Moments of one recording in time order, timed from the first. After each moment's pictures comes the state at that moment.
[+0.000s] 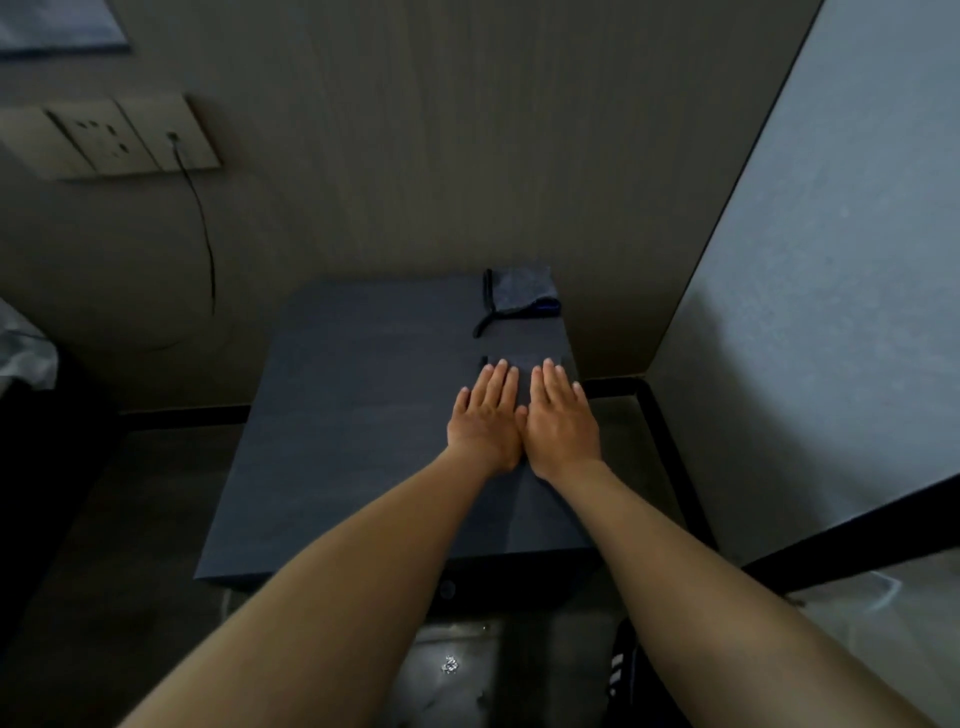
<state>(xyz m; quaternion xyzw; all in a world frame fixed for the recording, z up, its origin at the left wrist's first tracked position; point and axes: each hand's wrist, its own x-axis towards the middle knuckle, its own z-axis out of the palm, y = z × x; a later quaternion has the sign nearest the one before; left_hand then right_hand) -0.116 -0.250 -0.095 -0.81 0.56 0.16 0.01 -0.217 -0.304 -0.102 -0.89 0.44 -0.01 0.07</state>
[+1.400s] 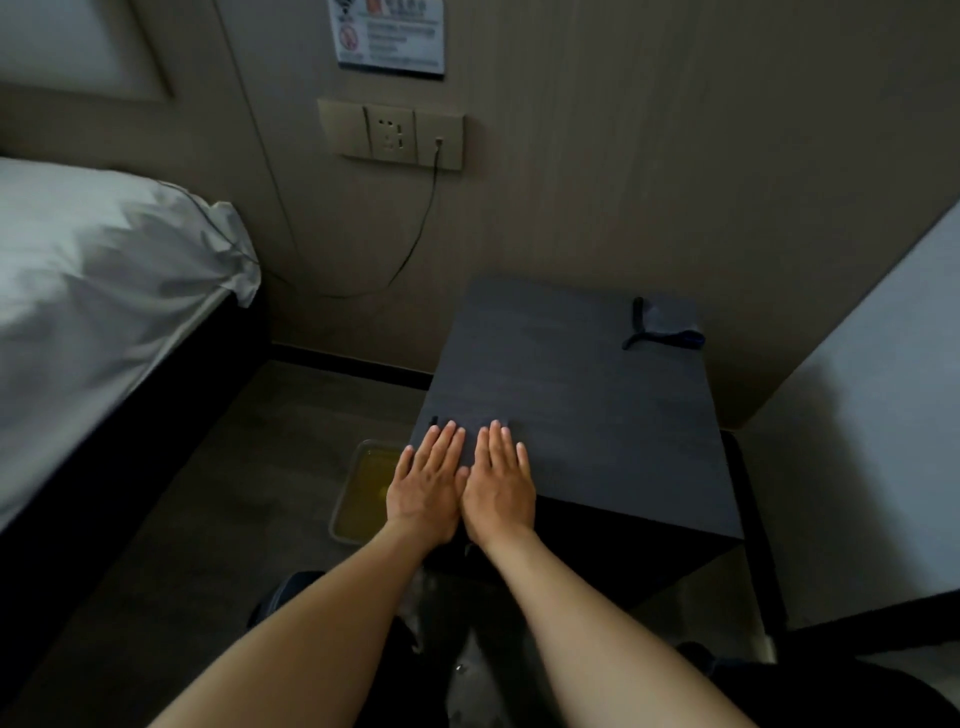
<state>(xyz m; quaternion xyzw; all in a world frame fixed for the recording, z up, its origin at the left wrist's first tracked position) -0.024 0.044 -0.096 -0.89 0.43 0.13 0.00 -0.098 -0.036 -0.091 -0.93 0.34 0.01 0.11</state>
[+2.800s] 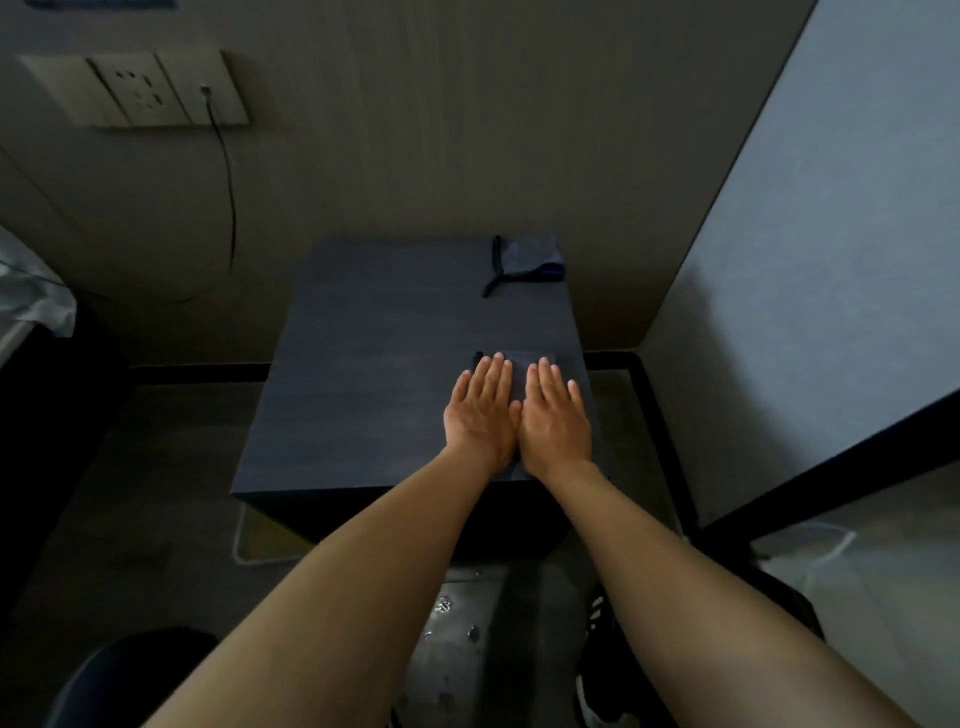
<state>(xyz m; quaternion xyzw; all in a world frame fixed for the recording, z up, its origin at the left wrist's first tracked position) -0.151 -0.182 -0.089 -0.83 0.55 0.09 0.06 -0.244 -0.235 -0.100 -0.89 0.45 0.01 0.07</state>
